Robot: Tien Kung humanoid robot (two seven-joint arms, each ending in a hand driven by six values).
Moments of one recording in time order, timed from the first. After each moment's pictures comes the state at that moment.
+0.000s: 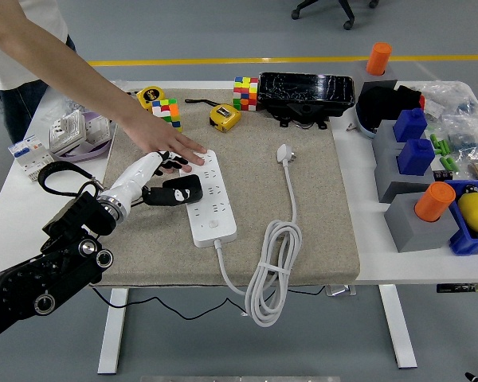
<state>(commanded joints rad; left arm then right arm) -0.50 0.29 -0.73 -1.18 1.55 0.25 0.23 -0.04 -0.33 1.03 0.49 -0.71 -0.03 -0.08</state>
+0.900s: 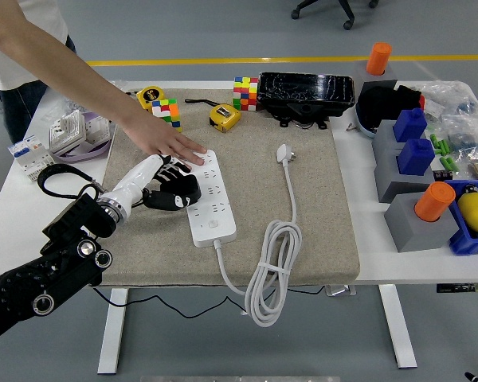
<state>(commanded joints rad) -0.50 0.29 -0.74 -1.17 1.52 0.24 0.21 -0.04 -0.33 1.03 0.49 -0.72 -0.03 -0.08</state>
